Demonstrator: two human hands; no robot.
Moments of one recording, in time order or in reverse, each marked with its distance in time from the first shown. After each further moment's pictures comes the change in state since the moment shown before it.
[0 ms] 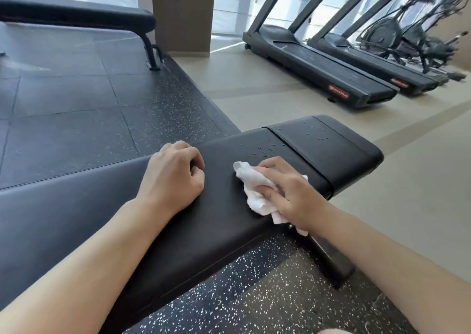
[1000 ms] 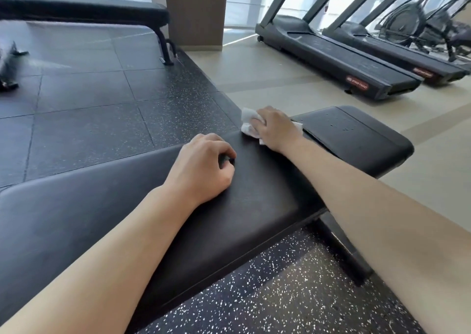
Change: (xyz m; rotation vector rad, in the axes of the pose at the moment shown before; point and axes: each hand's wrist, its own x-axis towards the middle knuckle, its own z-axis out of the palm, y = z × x) left_hand 0.004 -0.004 0.002 -0.046 -0.077 0.101; right_hand 0.159 0.015 0.022 -0.143 0.142 0.221
